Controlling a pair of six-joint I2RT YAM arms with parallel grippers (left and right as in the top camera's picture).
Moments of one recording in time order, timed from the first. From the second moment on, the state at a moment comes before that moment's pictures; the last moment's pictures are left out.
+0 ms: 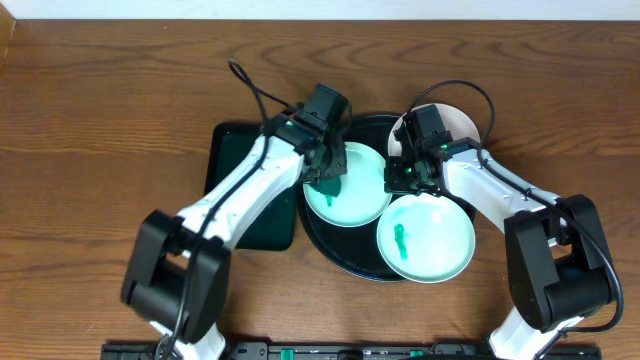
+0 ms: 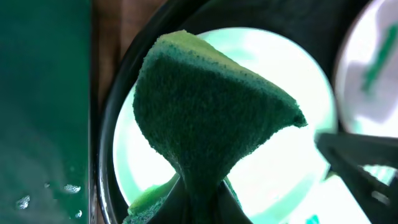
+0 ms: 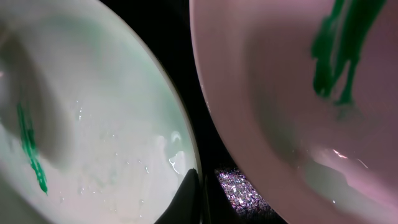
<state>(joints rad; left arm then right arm) -0.52 1.83 1.35 -0.78 0.07 -0.61 0.35 1.85 1.08 -0.50 -0.24 0.38</state>
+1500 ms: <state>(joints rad) -0.55 2.01 1.37 -0.76 0.06 -0.67 0.35 1.85 1.08 -0.50 -0.24 0.38</state>
